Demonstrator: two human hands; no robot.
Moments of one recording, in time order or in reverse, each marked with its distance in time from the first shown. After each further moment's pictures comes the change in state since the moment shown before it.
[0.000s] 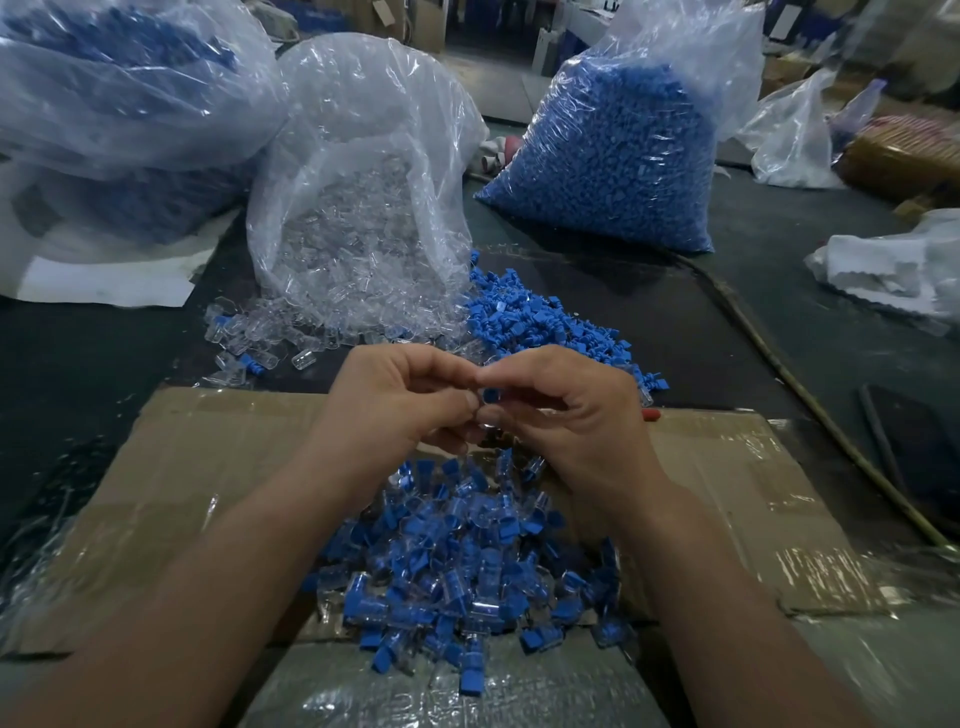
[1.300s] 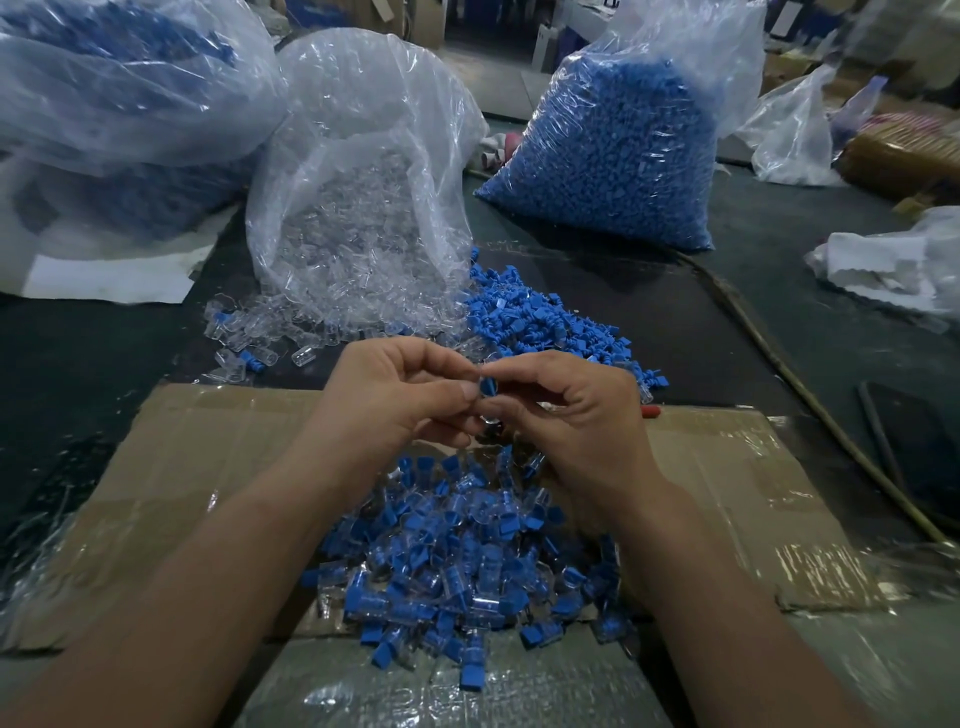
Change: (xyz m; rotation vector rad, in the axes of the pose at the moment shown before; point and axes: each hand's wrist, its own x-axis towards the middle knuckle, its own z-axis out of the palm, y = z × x) left_hand 0.003 -0.002 -0.003 -0.121 -0.024 -0.075; right_hand -0.002 0.003 0.005 0.043 0.044 0.061
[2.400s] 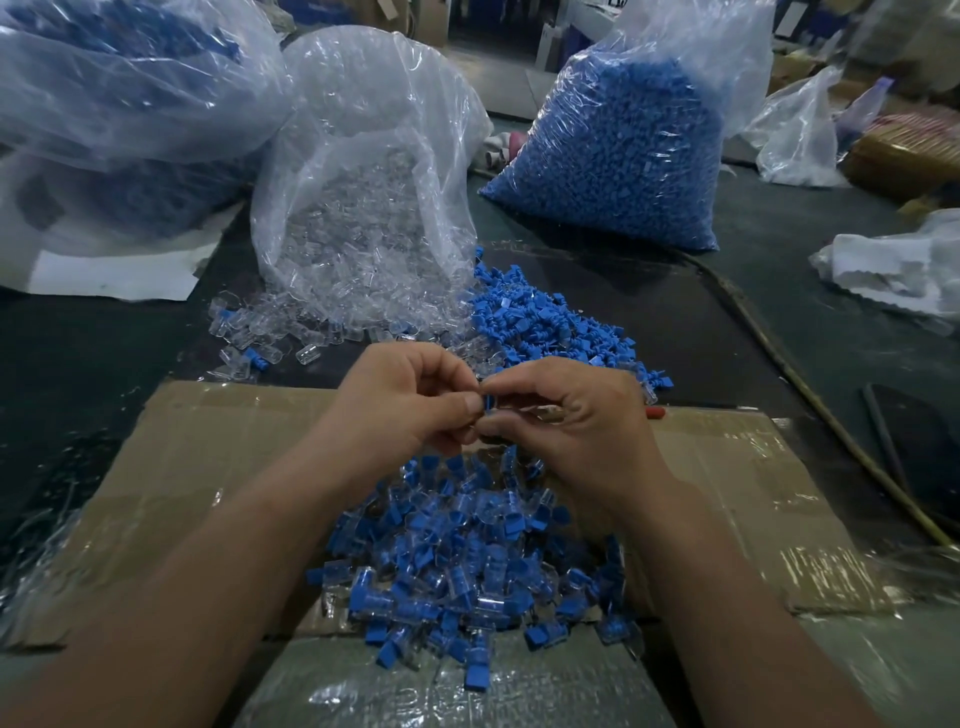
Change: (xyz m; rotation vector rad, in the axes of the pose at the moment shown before) left_hand 0.000 -0.001 0.000 0.224 -0.018 0.035; right_hand 0.003 -0.005 -0.004 -0.200 -0.093 -0.086
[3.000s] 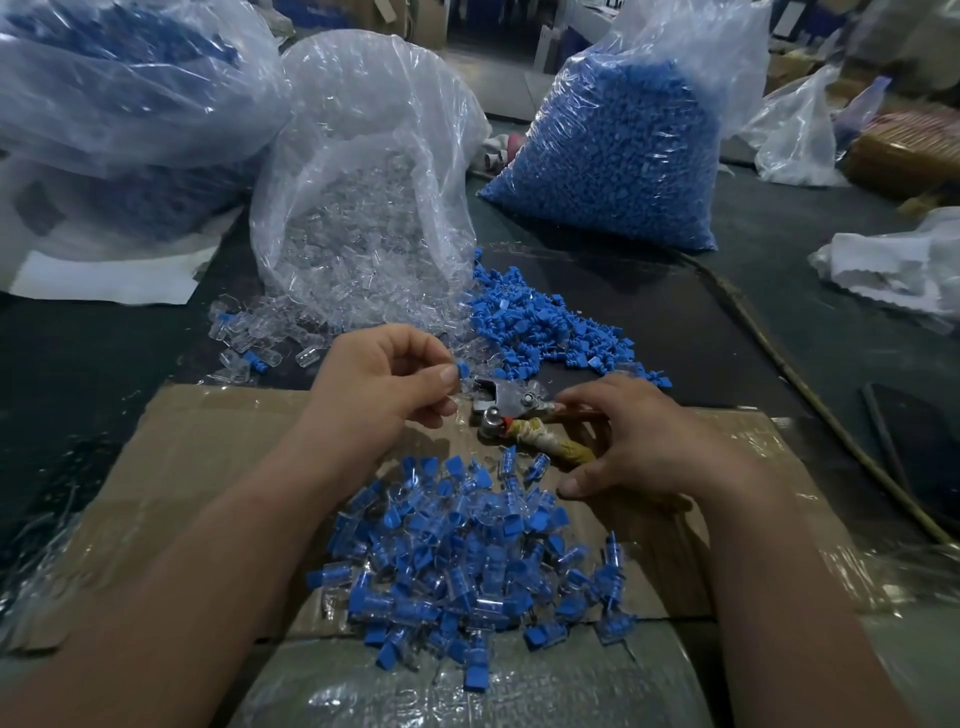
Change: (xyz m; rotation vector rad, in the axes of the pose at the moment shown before) left_hand 0.006 -0.005 -0.007 -0.049 0.141 0.095; right_hand -0.003 0.035 -0.041 -0.382 -0.607 0.660
